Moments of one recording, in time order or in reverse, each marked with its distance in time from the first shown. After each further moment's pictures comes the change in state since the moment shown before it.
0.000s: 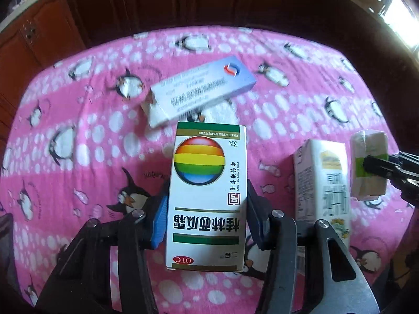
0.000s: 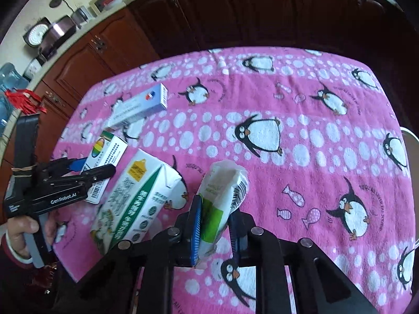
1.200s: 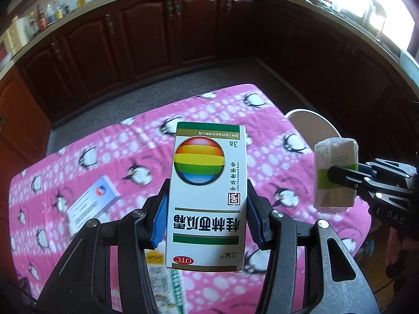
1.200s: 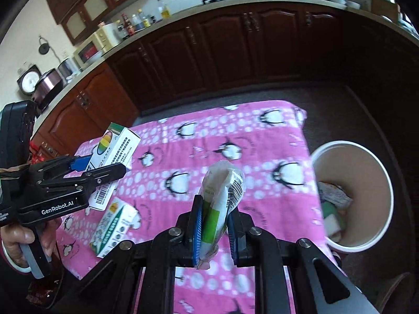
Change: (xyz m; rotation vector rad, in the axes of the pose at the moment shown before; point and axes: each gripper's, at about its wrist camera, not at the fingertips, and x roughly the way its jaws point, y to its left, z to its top) left arm -0.064 -0.192 0.087 0.252 -0.153 -0.103; right arm -0.127 -0.100 -0.007 0.137 -0.223 -0.102
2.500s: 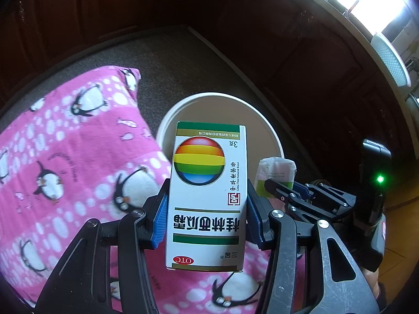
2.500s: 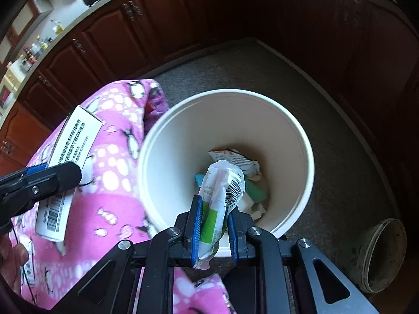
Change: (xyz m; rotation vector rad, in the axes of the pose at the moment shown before) left arm 0.150 -0.190 0.071 0.041 0.191 -0.338; right arm 0.037 -0.223 -0.030 0.333 0.104 -0.315
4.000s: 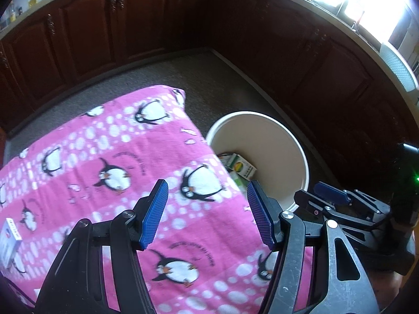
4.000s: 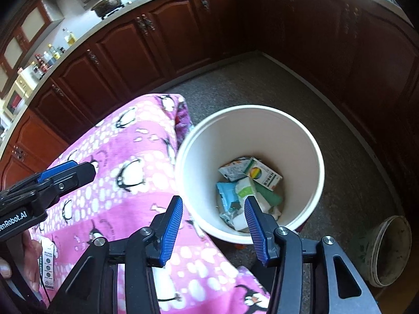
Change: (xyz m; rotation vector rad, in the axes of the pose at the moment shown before) left arm -0.067 0.036 -0.026 0.006 -0.146 0.150; right arm -0.054 0.054 -0.015 -0.022 -0.087 0.068
